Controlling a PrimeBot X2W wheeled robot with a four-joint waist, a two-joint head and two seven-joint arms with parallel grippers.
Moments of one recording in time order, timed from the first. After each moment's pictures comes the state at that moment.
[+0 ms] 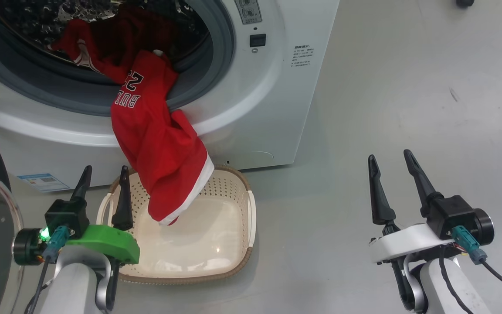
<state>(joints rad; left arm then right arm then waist) -0.27 0.05 -0.11 0.42 -0.25 -0.01 -0.25 -0.11 -0.06 0.23 0.13 0.23 -0.07 -0.25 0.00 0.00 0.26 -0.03</state>
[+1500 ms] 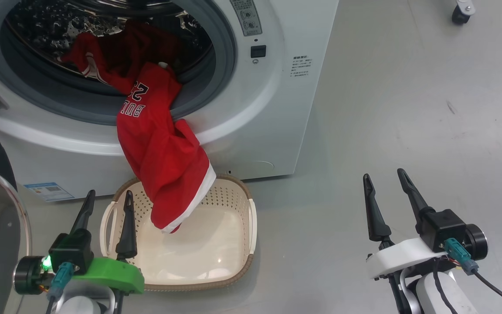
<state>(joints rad) -0.10 0.05 -0.12 0.23 -0.23 0.02 -0.25 -0.07 -0.06 0.24 0.16 0.23 -0.07 -0.25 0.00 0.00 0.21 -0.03</state>
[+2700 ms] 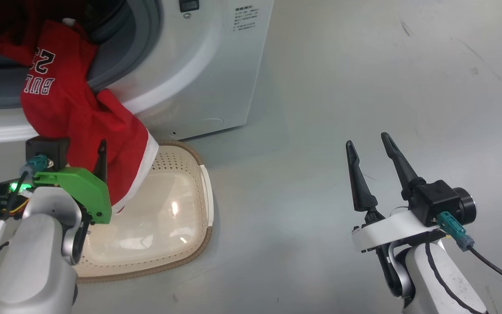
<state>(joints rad) -0.44 0.14 -0.12 0.45 -0.26 -0.04 0.12 -0.18 -0.06 0.29 0.13 0.24 -0.05 -0.25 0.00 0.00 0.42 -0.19</state>
